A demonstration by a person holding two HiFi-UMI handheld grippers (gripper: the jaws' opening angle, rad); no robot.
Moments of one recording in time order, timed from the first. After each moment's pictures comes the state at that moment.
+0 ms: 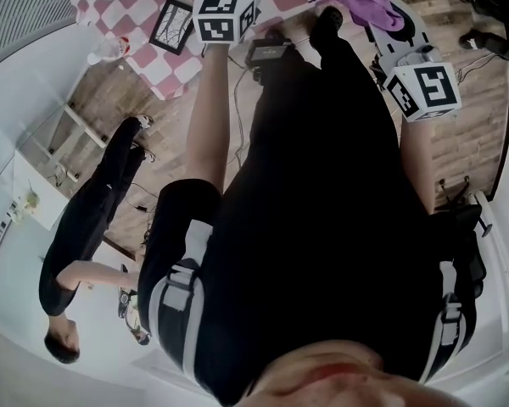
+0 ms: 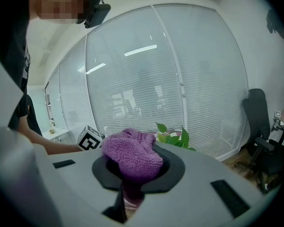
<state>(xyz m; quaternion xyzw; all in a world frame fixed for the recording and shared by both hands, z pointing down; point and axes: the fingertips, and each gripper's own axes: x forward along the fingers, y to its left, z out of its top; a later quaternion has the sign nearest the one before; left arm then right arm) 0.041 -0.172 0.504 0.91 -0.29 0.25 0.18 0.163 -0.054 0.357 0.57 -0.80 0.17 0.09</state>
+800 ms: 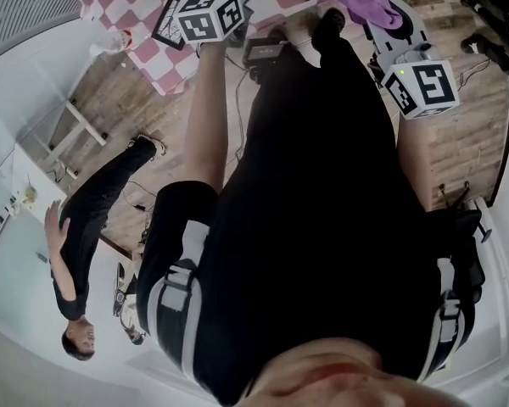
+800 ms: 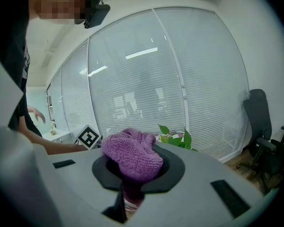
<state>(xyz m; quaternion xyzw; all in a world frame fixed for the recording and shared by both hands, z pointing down) 0.014 -0.167 0.497 0.88 -0.32 0.21 0.29 0.156 -0.048 0.351 0.57 -0.80 0.17 0.07</state>
